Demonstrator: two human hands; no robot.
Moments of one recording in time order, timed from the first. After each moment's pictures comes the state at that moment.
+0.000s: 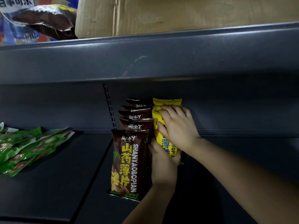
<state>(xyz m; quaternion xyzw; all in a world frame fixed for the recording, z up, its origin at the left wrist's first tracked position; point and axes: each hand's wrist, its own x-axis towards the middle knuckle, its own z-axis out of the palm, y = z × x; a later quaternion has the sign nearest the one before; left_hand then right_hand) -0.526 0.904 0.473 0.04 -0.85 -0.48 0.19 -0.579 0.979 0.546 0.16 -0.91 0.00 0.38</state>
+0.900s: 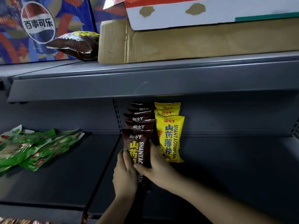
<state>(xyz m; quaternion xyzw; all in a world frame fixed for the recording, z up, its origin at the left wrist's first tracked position) -0.466 0.799 0.492 0.13 -0.80 -0.54 0.21 -0.481 0.912 0.509 0.25 -0.84 0.47 0.10</state>
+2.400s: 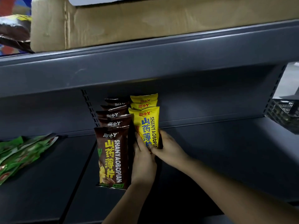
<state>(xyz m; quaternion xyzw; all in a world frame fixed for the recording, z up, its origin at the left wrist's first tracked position) -0.496 0.887 0.477 -0.08 -0.91 -0.39 0.14 -0.521 1.002 0.486 0.08 -0.89 0.43 0.13</state>
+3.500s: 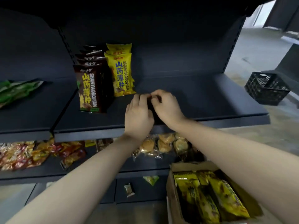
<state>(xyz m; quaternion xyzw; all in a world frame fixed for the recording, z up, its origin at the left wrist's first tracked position) -0.350 0.949 0.496 -0.18 -0.91 -0.27 0.25 -0.348 1.057 0.520 0.01 -0.88 0.43 0.18</state>
